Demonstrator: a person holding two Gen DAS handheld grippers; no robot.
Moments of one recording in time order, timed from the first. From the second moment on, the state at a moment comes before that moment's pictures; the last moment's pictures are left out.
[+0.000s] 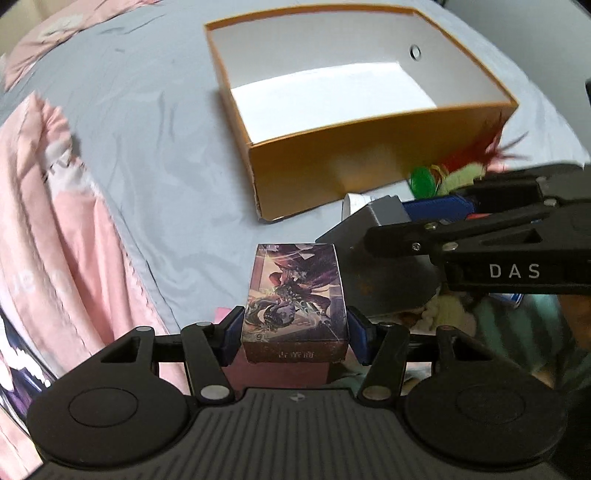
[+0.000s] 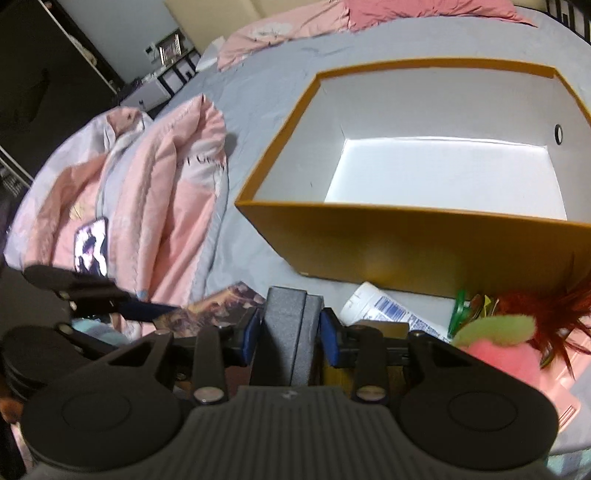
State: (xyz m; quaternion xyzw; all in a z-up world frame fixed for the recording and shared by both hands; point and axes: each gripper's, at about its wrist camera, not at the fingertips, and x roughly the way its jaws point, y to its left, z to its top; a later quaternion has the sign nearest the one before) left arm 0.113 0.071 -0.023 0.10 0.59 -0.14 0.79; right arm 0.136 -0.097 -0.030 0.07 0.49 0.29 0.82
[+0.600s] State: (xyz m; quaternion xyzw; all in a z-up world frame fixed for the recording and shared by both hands) left arm 0.132 0.062 -0.051 0.06 0.55 -0.10 0.83; right arm 0.167 -0.089 -0.061 0.10 0.52 0.28 0.80
